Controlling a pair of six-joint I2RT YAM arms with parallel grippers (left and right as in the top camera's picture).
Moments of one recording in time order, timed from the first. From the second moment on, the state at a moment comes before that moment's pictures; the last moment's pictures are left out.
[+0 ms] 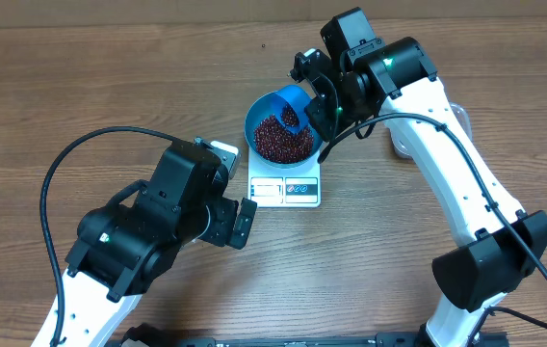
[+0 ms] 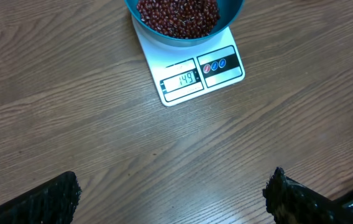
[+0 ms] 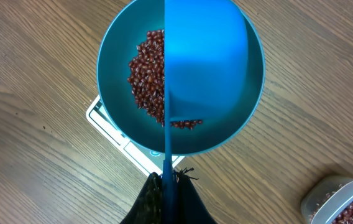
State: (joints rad) left arm -0.54 1.11 1.29 -1.18 -0.01 -0.19; right arm 0.43 1.91 1.97 -1.30 -0.19 -0.24
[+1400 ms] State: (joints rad) left arm -0.54 1.11 1.29 -1.18 -0.01 -0.19; right arm 0.42 1.91 1.97 -1.32 -0.19 -0.26
